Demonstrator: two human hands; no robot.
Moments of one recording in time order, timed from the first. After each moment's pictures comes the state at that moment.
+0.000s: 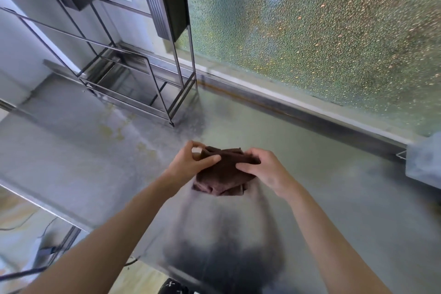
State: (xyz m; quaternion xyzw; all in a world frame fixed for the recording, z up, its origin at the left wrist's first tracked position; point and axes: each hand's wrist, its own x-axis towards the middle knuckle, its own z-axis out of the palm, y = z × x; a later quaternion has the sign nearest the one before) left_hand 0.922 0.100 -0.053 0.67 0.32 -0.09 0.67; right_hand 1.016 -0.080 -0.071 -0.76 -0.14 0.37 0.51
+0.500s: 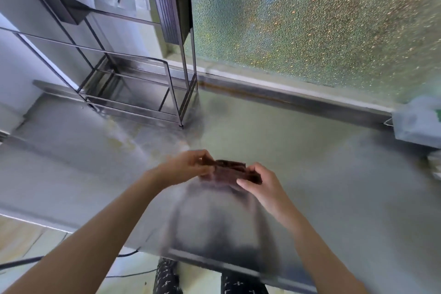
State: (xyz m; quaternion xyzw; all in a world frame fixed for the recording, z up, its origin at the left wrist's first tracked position) left_hand 0.895 0.175 -0.050 0.78 0.04 -0.25 0.58; right_hand 0.911 -0.050 -0.060 -0.79 -0.05 0.28 0.54
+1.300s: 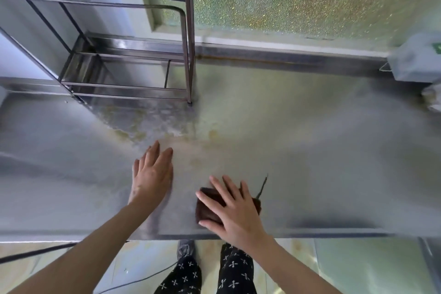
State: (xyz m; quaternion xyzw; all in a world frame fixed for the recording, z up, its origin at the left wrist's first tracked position) left_hand 0.805 0.282 -0.153 0.97 0.09 -0.08 0.22; right_hand 0.764 0.056 -0.154 -0.95 -0.30 0.08 0.09
